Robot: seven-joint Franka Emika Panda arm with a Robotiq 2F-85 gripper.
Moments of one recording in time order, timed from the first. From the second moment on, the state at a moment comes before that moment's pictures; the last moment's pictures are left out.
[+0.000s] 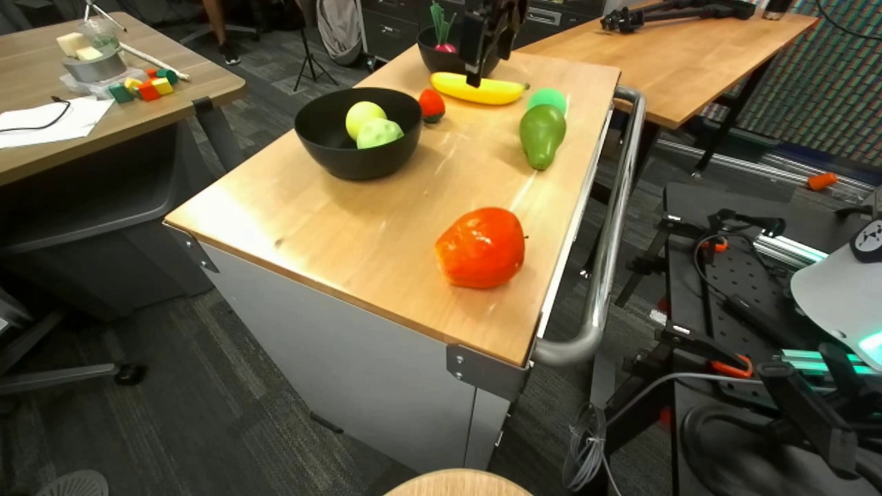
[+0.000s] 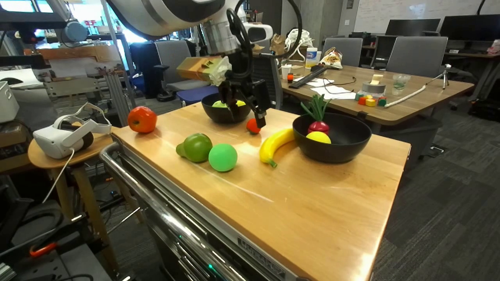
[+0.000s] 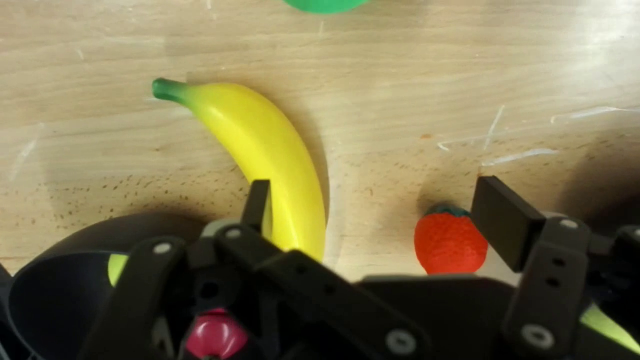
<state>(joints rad) -0.08 0.06 -0.07 -2.29 -0.23 2.51 0.19</state>
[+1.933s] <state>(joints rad) -0.01 0.19 -0.16 -2.25 -0.49 2.64 0.36</state>
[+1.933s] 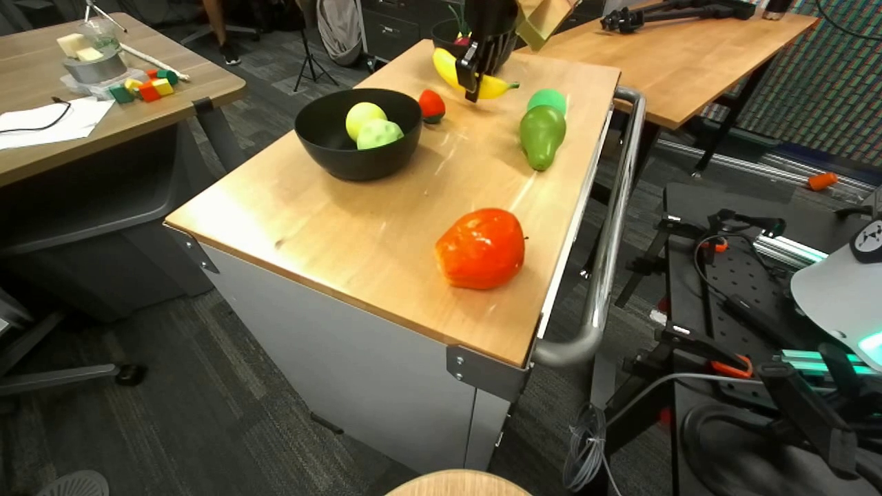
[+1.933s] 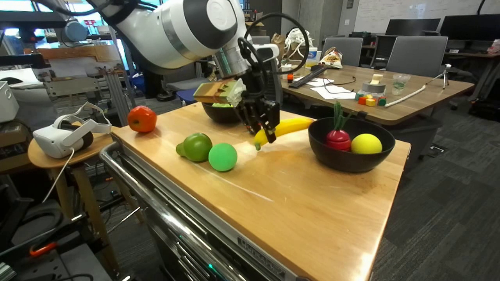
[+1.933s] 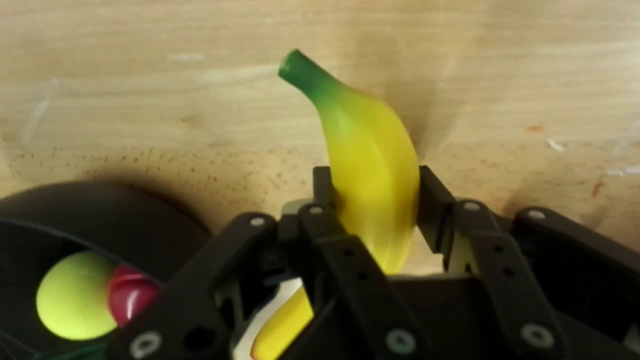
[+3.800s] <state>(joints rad) 0.03 0.31 0.10 -1.95 0.04 2.56 -0.05</state>
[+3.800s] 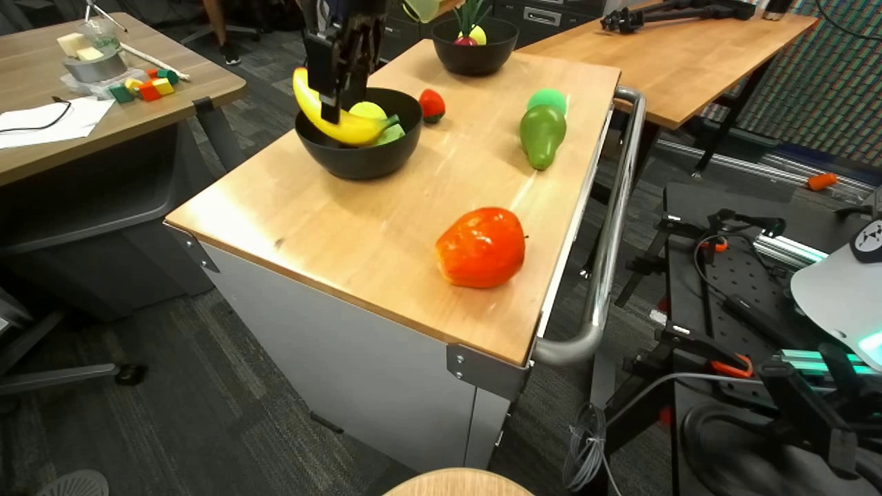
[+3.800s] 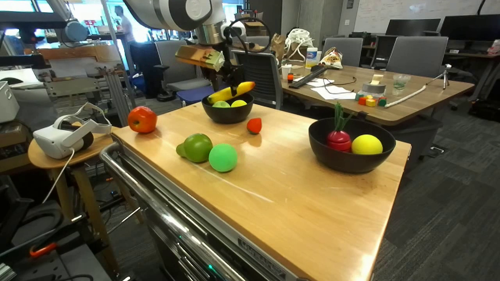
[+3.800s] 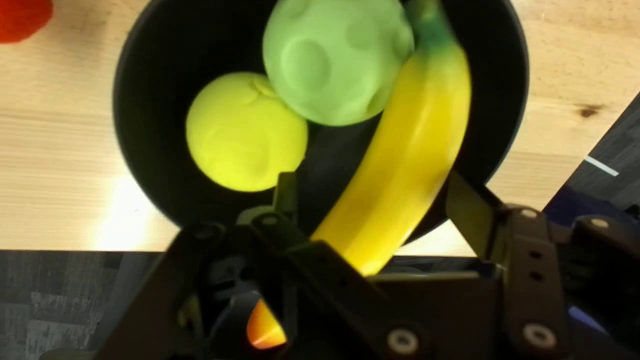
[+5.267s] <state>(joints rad) -0.10 0.29 -0.05 -2.00 0.15 2.46 0.06</state>
